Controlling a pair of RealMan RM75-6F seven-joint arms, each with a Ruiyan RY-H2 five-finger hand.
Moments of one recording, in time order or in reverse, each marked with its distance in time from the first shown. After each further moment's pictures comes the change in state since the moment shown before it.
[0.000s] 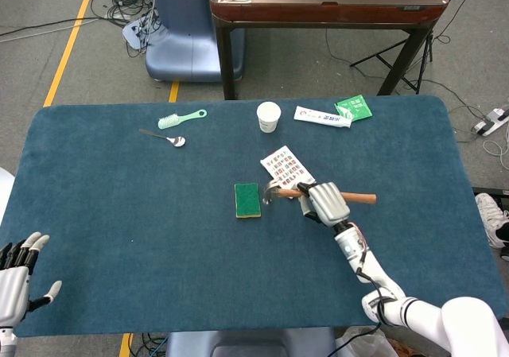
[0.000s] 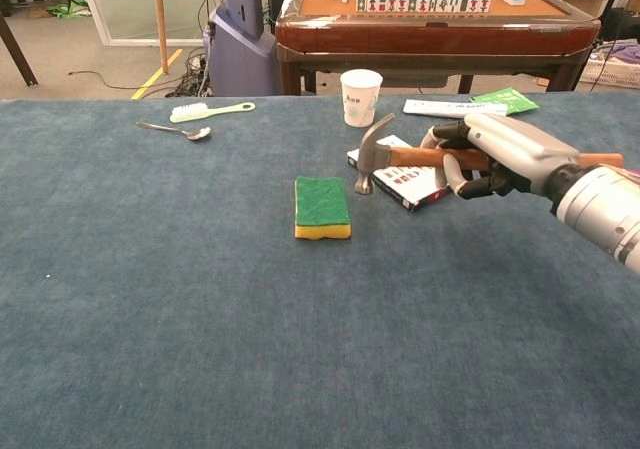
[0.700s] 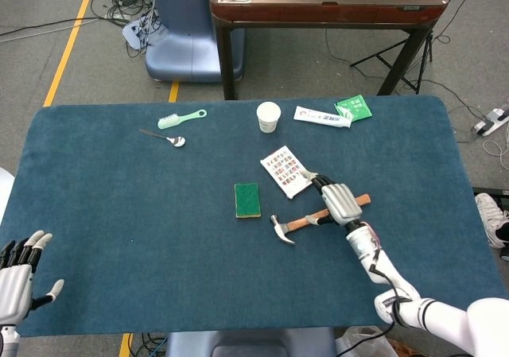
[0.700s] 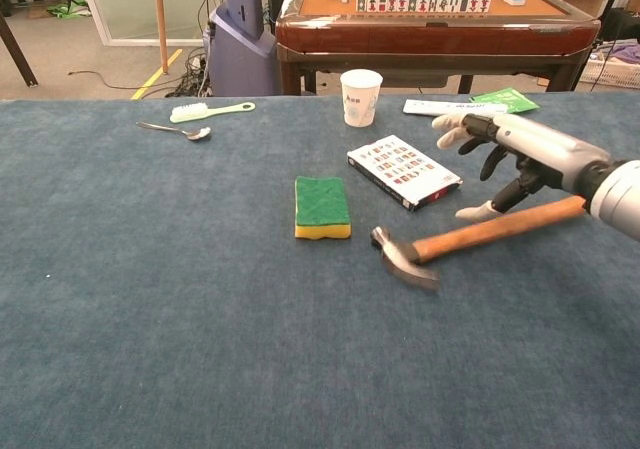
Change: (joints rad) left arm -0.012 0.002 -0.004 -0.020 -0.006 -0.010 0.026; right arm -0.037 0.149 0.016 -0.183 0.055 -0.075 0.058
